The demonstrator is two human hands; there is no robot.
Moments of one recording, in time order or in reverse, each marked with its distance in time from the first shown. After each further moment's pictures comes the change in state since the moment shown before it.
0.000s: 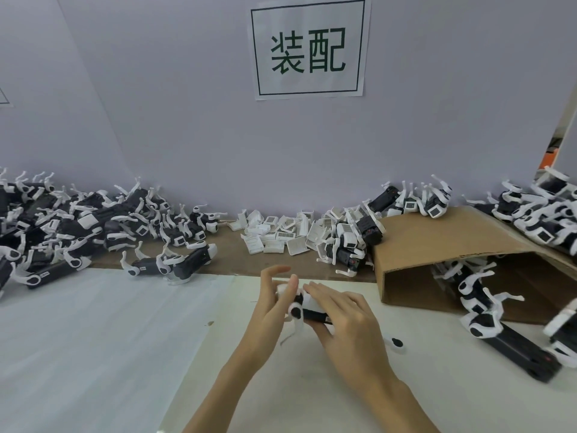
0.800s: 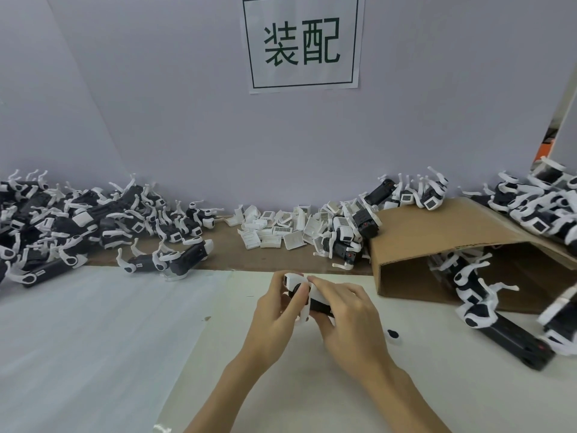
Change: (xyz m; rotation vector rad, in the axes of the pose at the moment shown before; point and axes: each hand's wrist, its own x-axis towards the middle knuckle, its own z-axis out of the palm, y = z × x) left_hand -0.008 -0.004 0.014 0.081 0.011 0.091; right_hand 0.002 -0.003 -0.011 0.041 -0.028 0.088
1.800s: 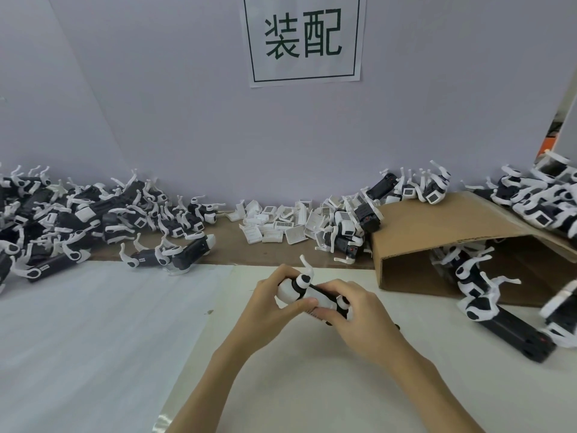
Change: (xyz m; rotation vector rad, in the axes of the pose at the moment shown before) left_hand 0.012 -0.007 -0.025 0.236 -0.135 0.131; right_hand 0.003 0.024 -0.015 0.353 -0.325 0.205
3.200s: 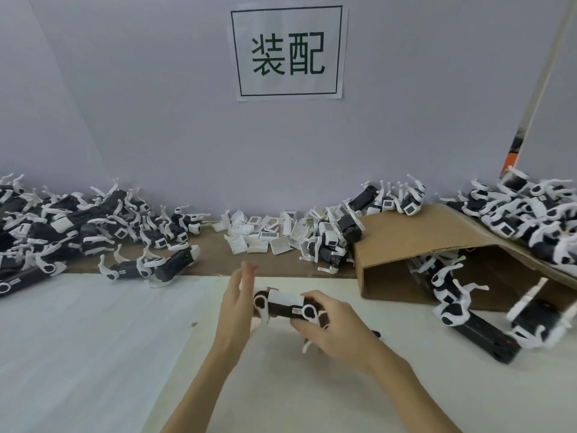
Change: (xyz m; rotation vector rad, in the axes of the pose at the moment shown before) left_hand 0.007 0.009 -0.001 -0.300 0.403 -0.387; right_hand 0.003 -0.015 -0.002 0.162 -0.196 0.184
